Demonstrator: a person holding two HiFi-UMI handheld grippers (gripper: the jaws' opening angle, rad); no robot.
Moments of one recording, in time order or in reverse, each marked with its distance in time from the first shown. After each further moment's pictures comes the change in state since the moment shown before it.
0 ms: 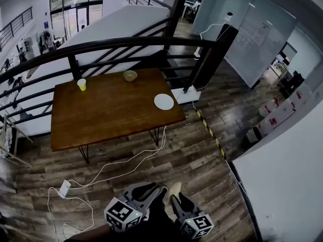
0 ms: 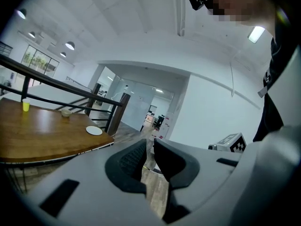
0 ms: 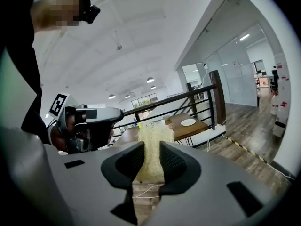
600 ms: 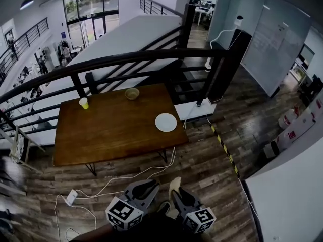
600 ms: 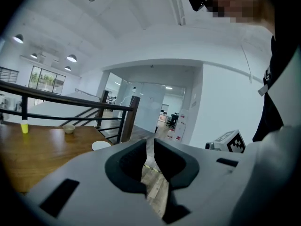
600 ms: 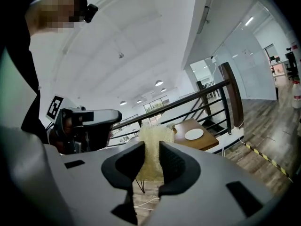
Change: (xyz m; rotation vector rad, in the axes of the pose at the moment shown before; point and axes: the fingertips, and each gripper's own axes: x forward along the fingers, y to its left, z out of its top) left arm 0.170 0.054 0.075 0.086 -0.004 0.179; right arm 0.103 -0.149 0.101 0.030 -0.026 0.208
